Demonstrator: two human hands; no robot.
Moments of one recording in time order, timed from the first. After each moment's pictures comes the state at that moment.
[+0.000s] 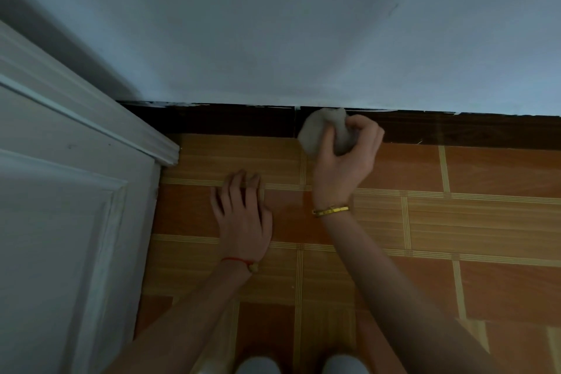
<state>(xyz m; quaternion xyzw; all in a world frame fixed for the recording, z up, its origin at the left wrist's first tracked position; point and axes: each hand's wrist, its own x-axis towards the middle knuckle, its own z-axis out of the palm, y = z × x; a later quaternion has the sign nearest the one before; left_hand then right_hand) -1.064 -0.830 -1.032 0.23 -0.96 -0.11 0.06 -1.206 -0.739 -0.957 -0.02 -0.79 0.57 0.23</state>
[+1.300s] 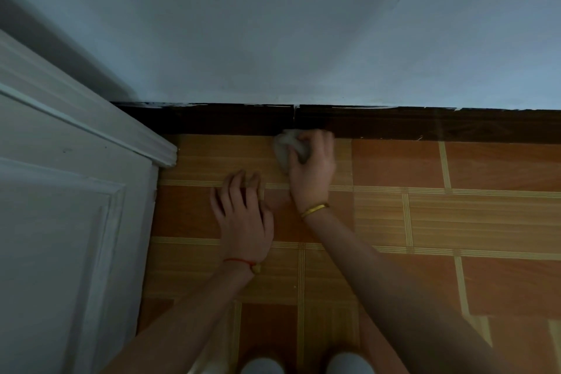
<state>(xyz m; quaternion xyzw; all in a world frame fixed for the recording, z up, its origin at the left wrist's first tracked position) -1.065 -0.828 -1.030 0.23 -0.97 -0.11 0.04 -1.196 -0.757 -1.005 0.10 -0.88 0.46 0.07</state>
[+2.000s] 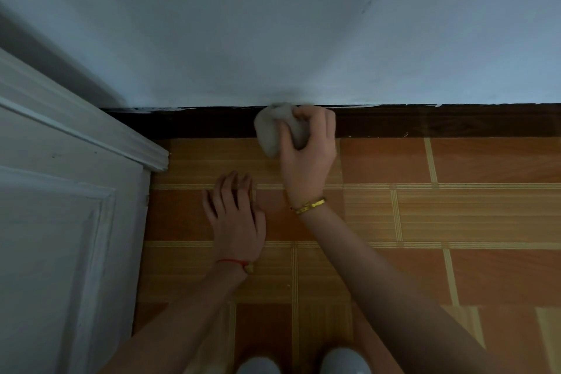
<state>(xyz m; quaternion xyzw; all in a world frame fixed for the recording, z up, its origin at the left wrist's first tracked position) -1.064 -0.829 -1.032 0.23 -0.97 -0.10 0.05 -1.201 -0.757 -0.949 0.11 -0.81 0.55 0.16</state>
